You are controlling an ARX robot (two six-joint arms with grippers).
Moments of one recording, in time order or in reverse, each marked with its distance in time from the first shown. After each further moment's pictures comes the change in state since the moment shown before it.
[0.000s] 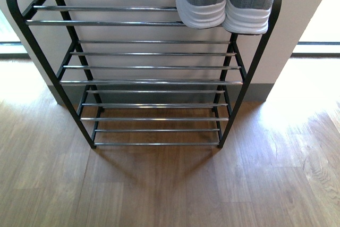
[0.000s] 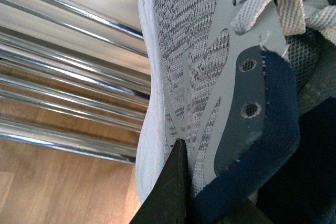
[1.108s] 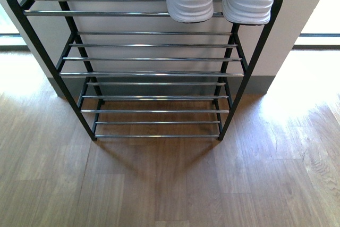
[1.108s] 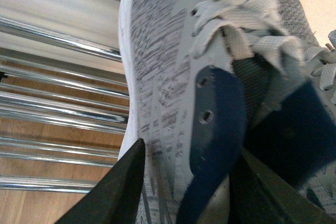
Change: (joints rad) left arm 0.045 0.092 0.151 -0.058 0.056 0.106; right arm 0.000 0.000 0.000 0.000 0.000 0.000
